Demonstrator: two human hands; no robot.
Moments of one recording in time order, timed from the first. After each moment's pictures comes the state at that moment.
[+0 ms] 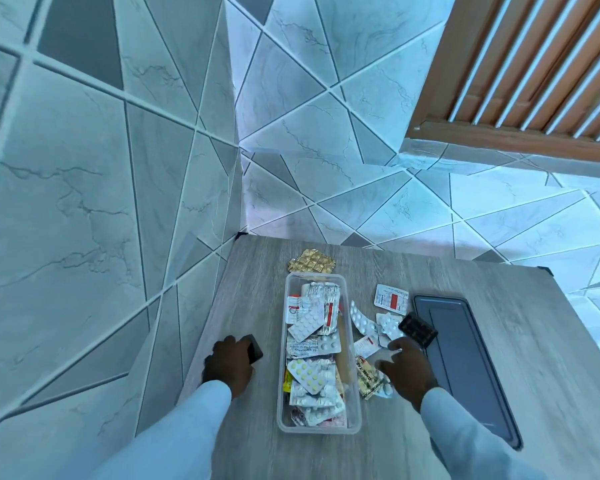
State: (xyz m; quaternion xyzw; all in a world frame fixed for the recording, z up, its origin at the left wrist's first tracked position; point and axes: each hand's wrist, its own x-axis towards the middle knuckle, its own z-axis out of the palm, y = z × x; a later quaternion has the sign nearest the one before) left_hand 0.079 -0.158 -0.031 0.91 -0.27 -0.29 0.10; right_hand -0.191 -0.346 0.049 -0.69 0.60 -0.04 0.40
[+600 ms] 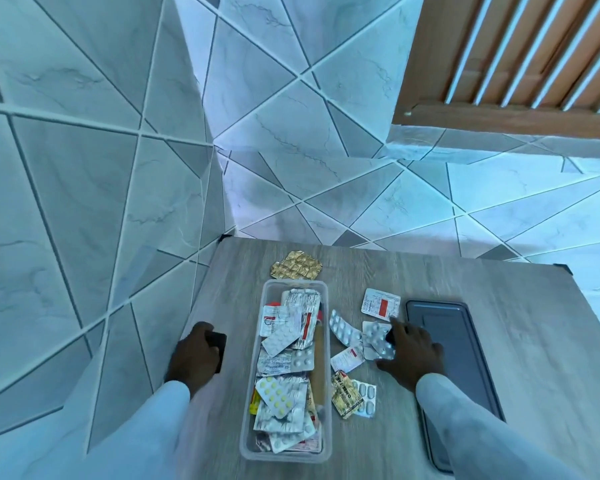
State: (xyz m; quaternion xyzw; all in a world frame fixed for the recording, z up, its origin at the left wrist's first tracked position) left_hand 0.079 -0.188 0.028 0.92 -0.15 -0.24 0.27; right_hand -0.208 -0.446 0.011 -0.85 0.49 0.09 0.15
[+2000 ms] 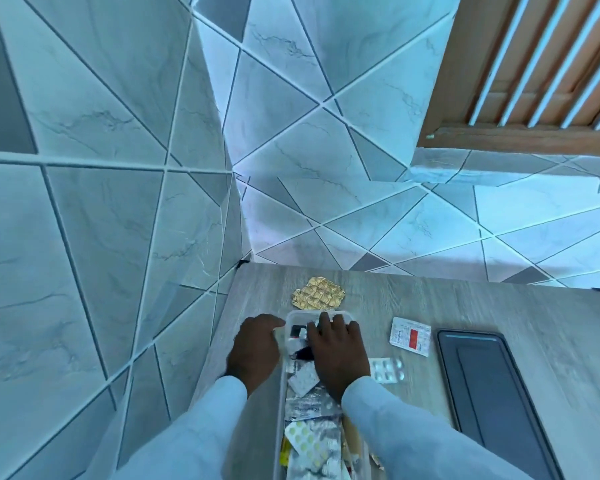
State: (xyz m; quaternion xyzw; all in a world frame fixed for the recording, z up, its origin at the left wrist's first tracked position) left_hand 0.092 -0.267 0.051 0.88 -0.34 -0.17 0.28; right_hand -0.041 -0.370 0.048 -0.96 0.27 0.03 -0.04
